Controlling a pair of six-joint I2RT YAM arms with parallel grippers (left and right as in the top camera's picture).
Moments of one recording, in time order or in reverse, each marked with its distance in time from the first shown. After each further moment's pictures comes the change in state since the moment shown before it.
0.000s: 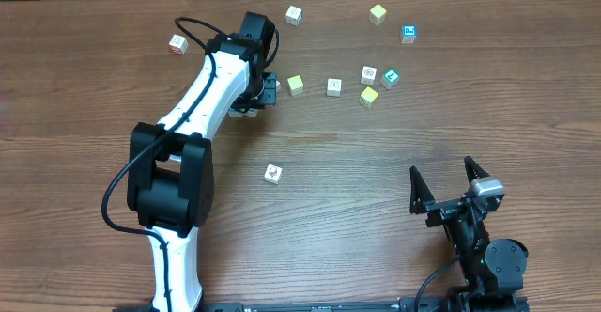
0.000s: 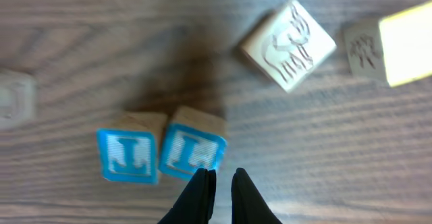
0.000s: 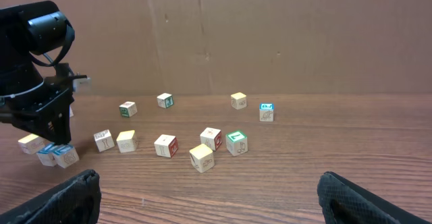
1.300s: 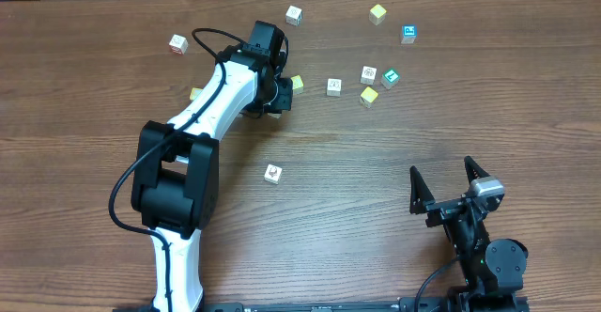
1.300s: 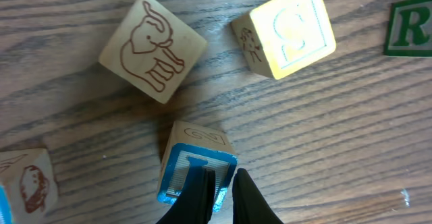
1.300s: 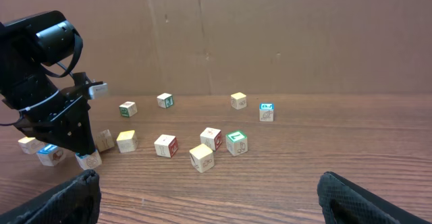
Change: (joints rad) left arm -0.034 0.000 -0.092 0.155 0.201 0.034; right arm 0.000 0.000 0.000 0.000 0.000 0.000
